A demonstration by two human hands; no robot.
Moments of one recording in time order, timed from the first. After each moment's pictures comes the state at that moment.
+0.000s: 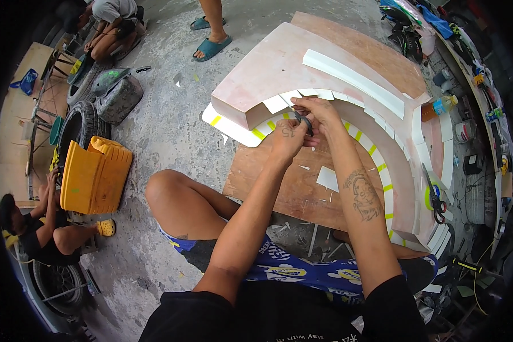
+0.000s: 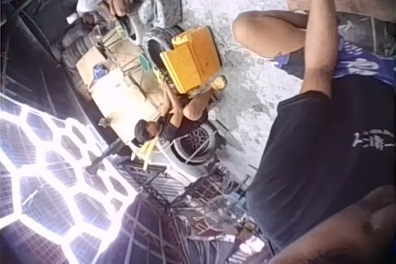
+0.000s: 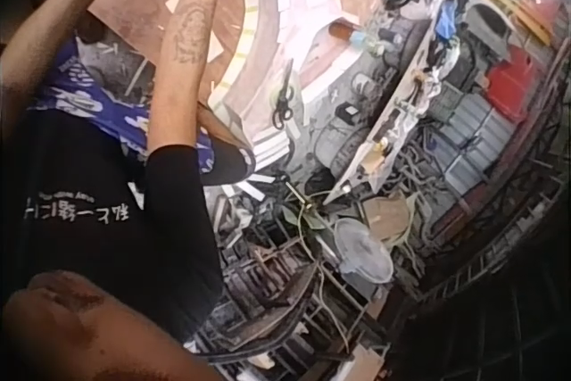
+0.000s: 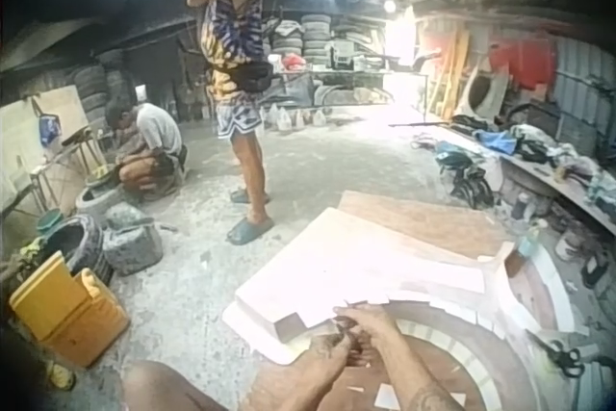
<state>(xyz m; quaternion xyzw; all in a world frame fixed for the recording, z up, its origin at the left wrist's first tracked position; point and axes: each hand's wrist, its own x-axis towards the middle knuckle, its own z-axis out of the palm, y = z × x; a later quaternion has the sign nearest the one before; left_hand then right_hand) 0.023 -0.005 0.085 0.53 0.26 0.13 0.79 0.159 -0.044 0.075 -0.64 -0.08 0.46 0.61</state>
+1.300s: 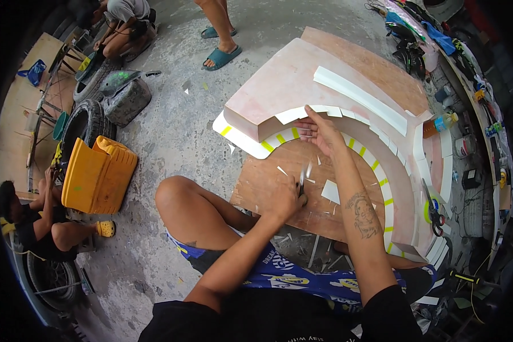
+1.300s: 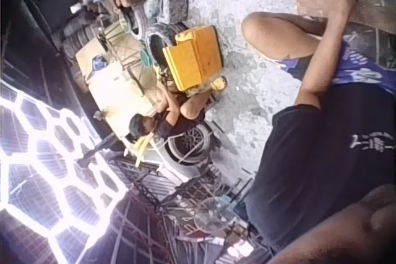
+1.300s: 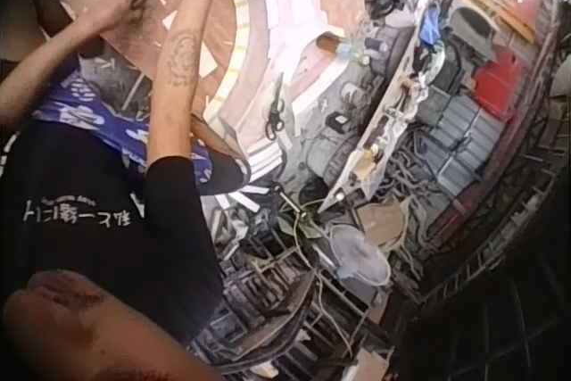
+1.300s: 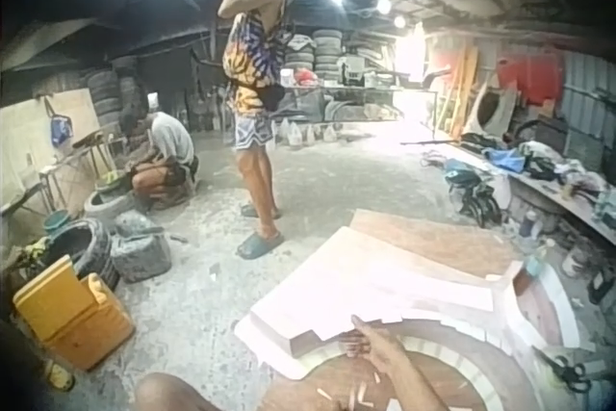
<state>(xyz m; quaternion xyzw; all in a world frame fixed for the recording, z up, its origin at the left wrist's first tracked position) -0.066 -0.055 0.021 0.85 0.28 0.01 0.45 0.140 -0.052 0.080 -0.61 -0.09 0.48 0.63</state>
